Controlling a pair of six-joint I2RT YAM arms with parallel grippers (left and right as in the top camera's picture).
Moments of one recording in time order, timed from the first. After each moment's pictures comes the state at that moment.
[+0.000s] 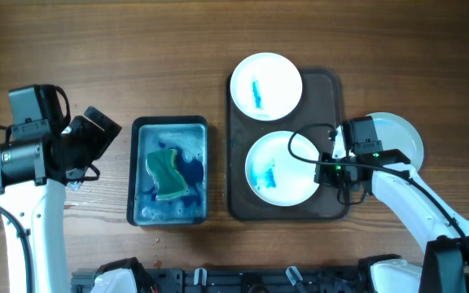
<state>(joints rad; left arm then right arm) 0.22 1.20 1.23 -1.19 0.09 -0.71 0.15 1.41 0.64 -0.54 -0.24 0.34</state>
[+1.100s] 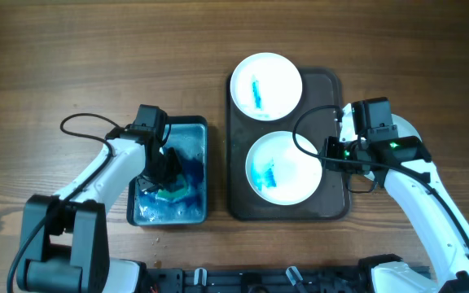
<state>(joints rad) -0.17 1.61 0.83 -0.78 0.12 -0.60 0.15 1.30 0.84 -0.76 -0.22 0.29</state>
